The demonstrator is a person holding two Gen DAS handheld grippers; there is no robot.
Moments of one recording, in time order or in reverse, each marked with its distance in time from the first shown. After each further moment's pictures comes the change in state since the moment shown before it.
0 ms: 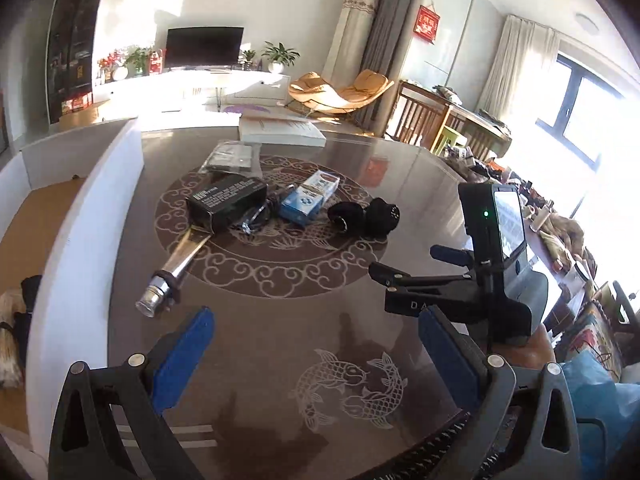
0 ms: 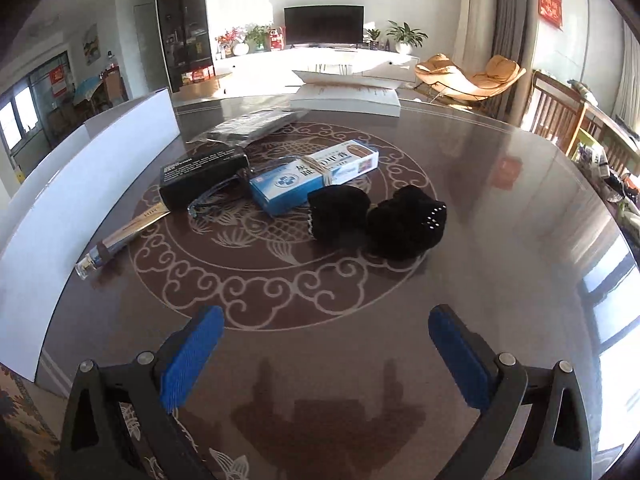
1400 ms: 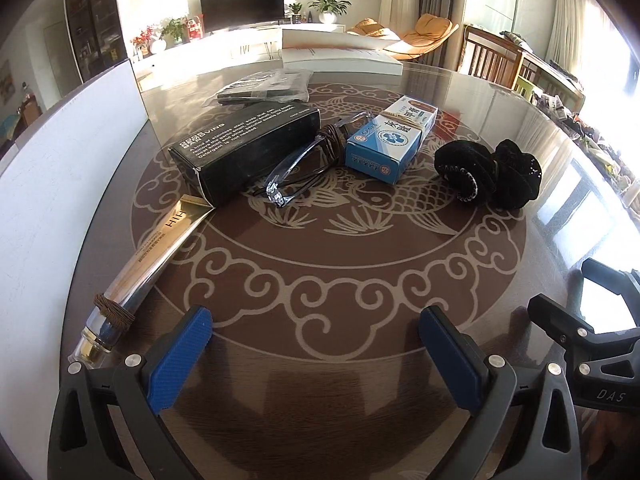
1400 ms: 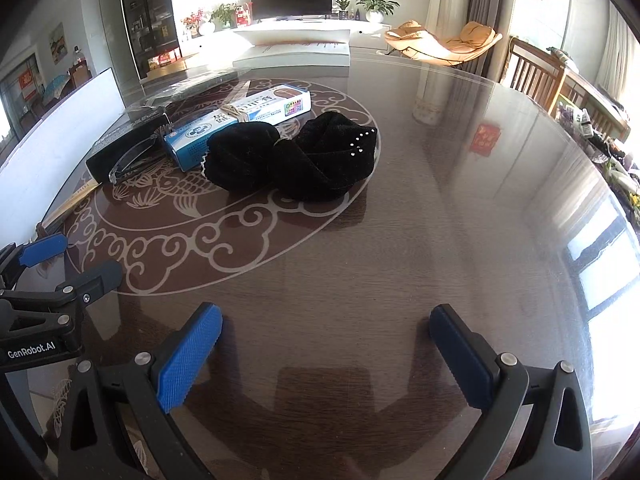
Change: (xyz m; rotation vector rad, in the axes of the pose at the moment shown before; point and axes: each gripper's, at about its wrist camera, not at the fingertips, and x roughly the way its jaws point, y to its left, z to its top) left arm 0.146 0.033 0.020 -0.016 0.154 0.293; right arm 0.032 -0.028 -0.015 0.046 0.089 -0.045
